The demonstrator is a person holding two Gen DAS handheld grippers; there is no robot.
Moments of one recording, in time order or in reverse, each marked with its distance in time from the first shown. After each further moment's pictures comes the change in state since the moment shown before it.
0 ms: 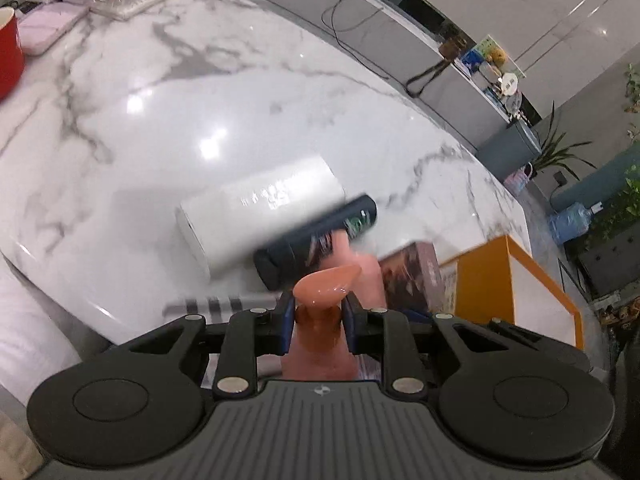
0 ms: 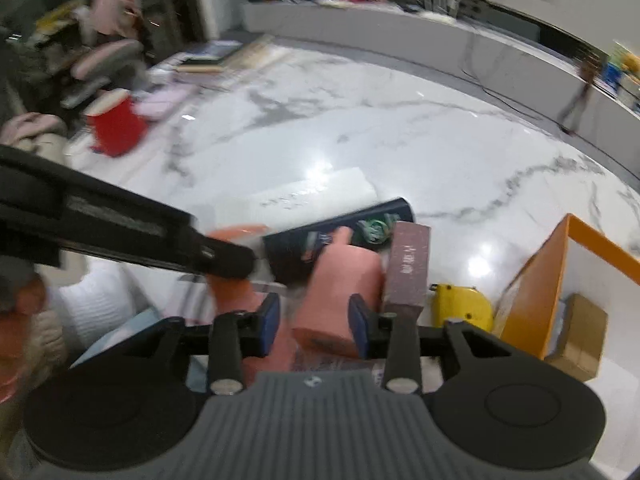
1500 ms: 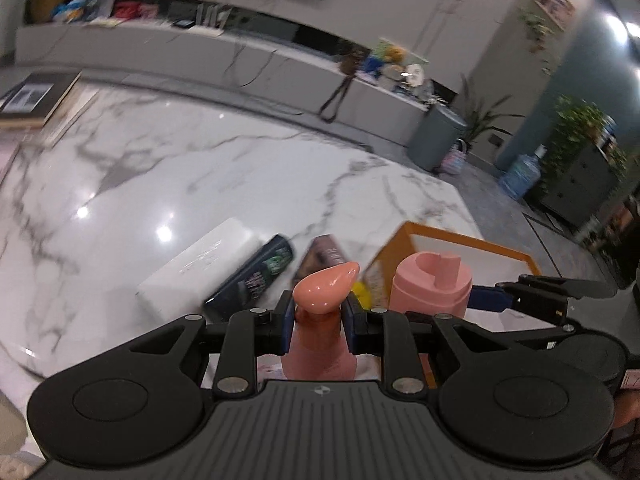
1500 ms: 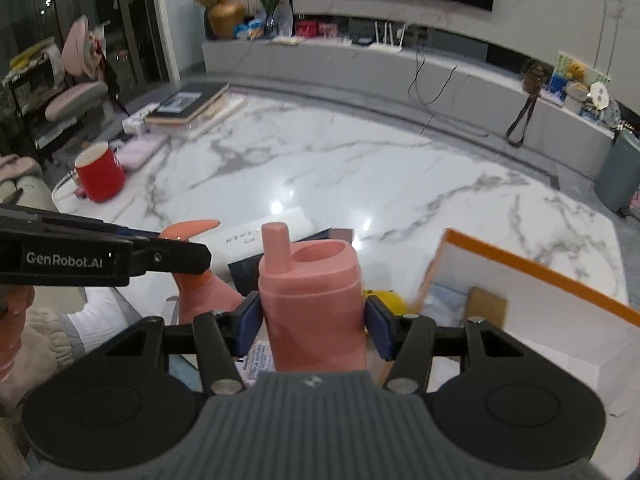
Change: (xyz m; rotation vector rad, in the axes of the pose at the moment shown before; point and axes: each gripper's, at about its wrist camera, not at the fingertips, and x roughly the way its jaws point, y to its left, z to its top) left arm -0.066 -0.060 -0.021 0.370 -0.130 -0.108; right arm -0.107 -0.025 -0.016 0.063 -0.136 -0.089
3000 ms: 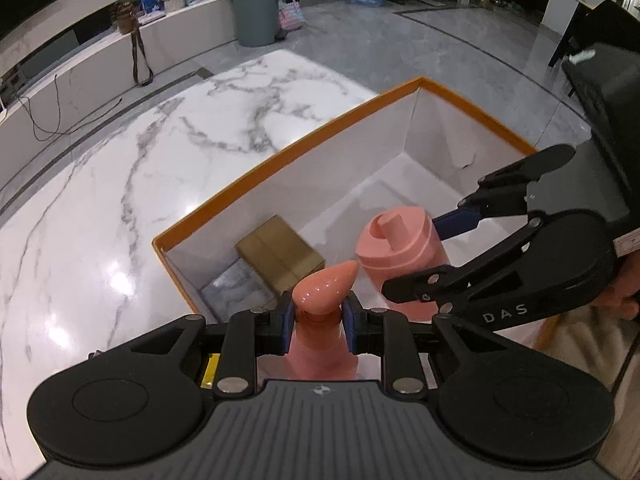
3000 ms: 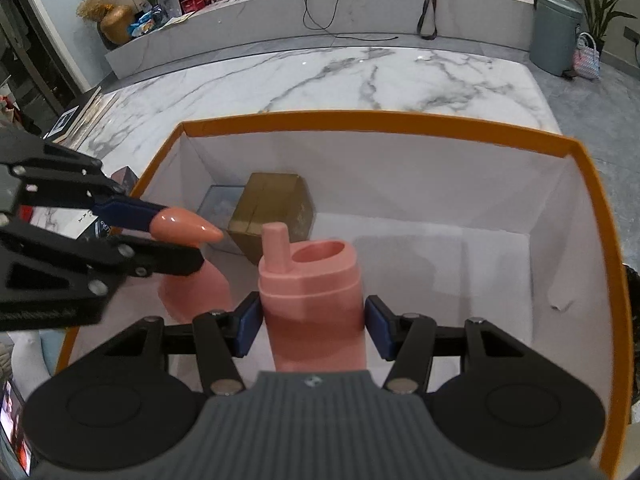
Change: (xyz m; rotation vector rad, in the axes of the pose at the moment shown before) left arm 0.166 -0.164 0.001 0.729 0.348 -0.124; right arm 0.032 -0.181 -0.076 0.325 0.166 -0.046
